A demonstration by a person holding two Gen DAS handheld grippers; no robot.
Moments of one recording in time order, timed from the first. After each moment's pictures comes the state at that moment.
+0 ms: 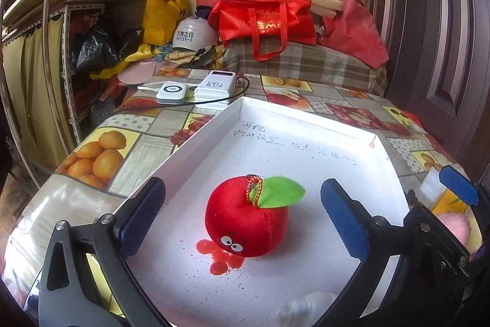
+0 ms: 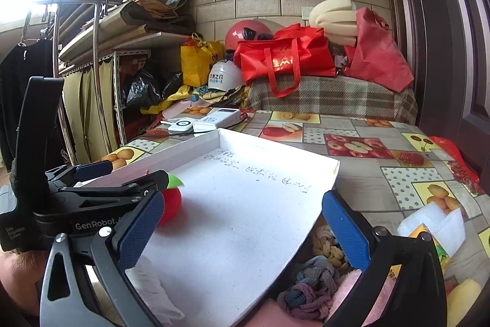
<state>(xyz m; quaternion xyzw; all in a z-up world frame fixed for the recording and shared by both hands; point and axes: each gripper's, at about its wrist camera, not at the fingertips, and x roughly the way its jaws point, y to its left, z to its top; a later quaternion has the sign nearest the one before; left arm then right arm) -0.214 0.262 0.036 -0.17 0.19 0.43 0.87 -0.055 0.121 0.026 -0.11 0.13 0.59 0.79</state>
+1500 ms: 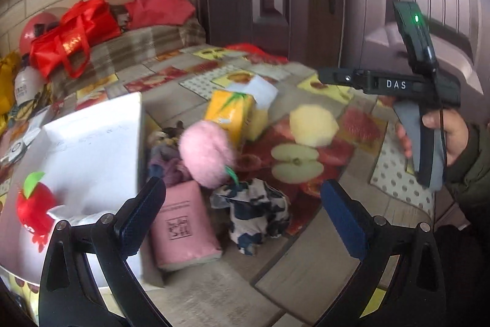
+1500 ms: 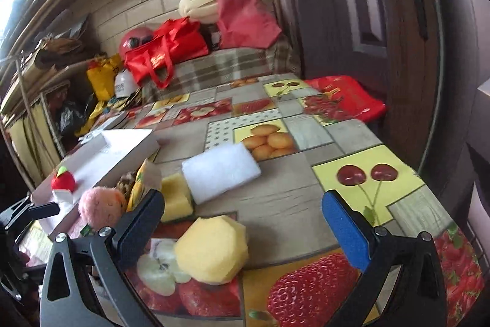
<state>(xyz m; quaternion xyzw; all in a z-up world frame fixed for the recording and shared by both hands) -0.118 0.063 0.040 -0.01 0.31 0.09 0.95 0.099 -0.070 0.026 -0.06 0.24 0.46 0.85</state>
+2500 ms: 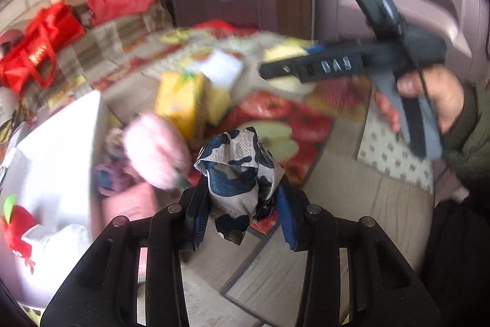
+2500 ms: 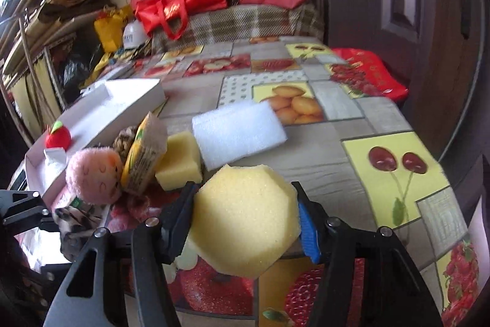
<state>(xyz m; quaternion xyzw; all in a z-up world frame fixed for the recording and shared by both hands) -0.102 0.046 0.027 0.02 0.33 0.04 0.94 0.104 -0.044 0.012 -0.12 0.30 0.47 0.82</state>
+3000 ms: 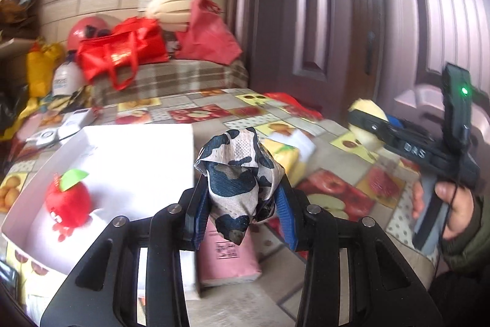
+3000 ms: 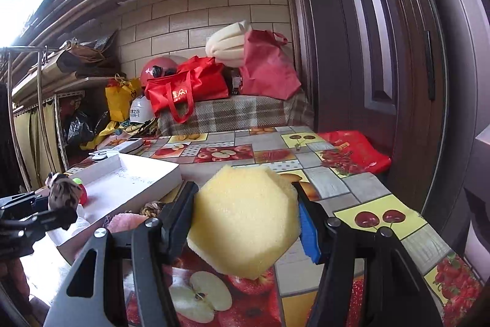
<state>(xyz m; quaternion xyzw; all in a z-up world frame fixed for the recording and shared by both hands) -0.165 0.097 0.060 -0.07 0.17 0.18 0.96 0.053 -0.062 0.044 -0.04 0.11 0.47 0.87</state>
